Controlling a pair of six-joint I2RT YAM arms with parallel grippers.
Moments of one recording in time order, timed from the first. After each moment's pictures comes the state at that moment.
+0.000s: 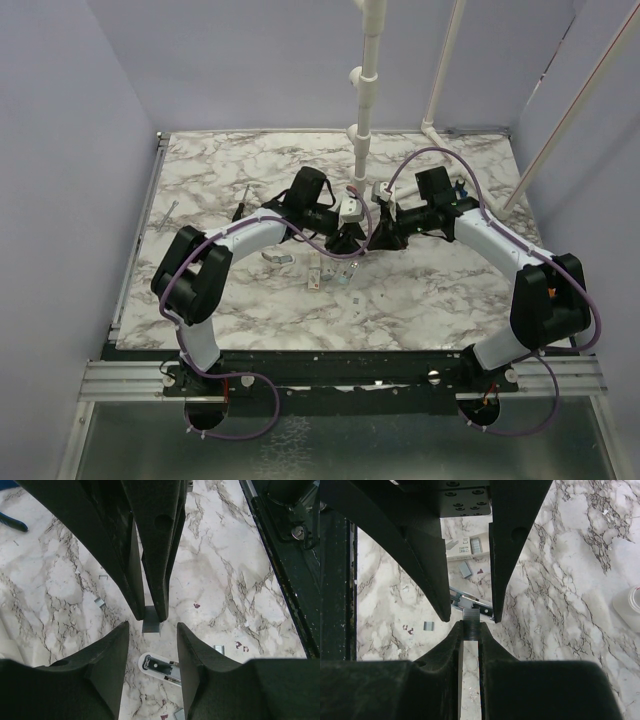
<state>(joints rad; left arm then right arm) -0.60 1.80 1.21 -0.06 1.05 0.56 0.33 1.54 1.07 -0.48 -0.96 -0.71</state>
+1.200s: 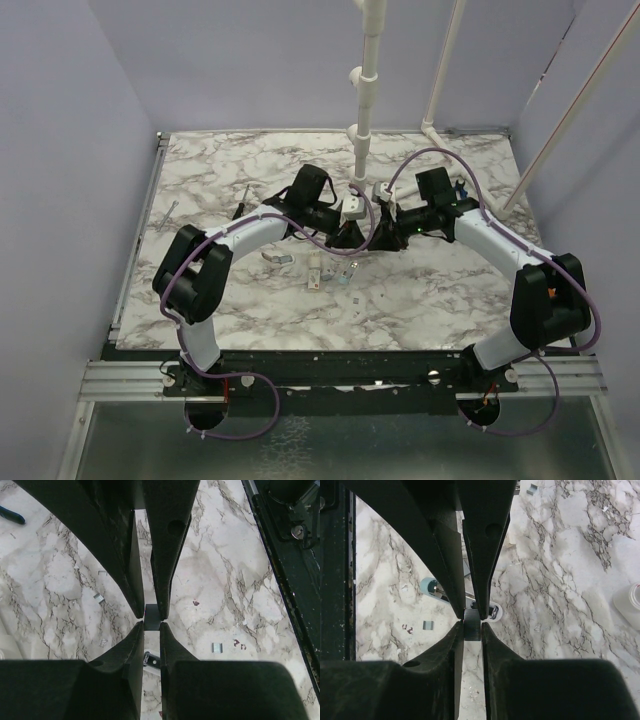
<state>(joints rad) -0.60 1.81 1.25 -0.14 1.04 0.57 0.33 1.54 1.06 -0.47 -0.96 -0.70</state>
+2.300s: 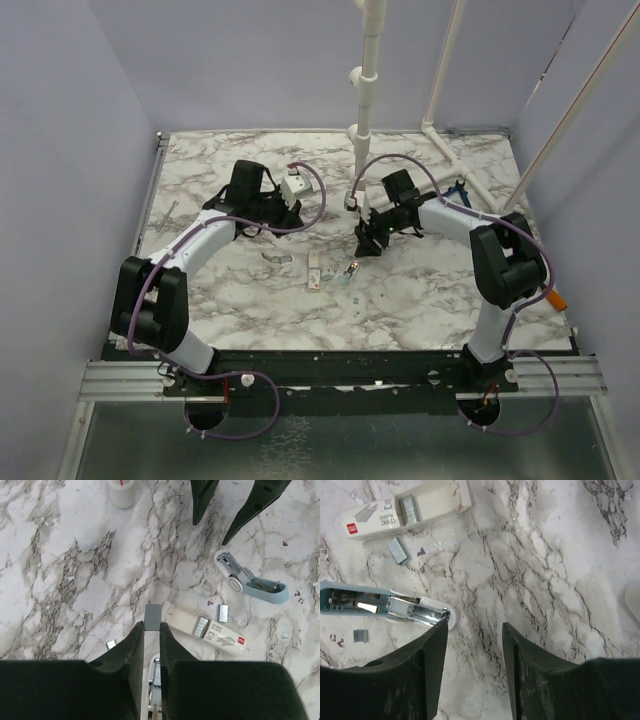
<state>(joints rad) -0.34 1.56 1.09 -0.30 0.72 0.49 0.41 1.86 1.20 -0.45 -0.72 -0.73</state>
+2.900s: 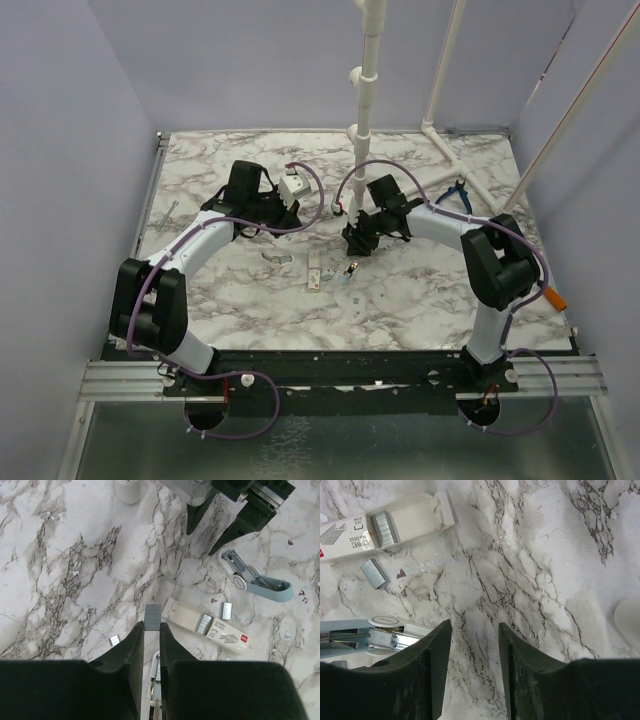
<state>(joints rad) -0.31 1.53 1.07 -0.30 0.69 0.48 0.50 1.87 1.19 -0.31 -0.57 -0.63</state>
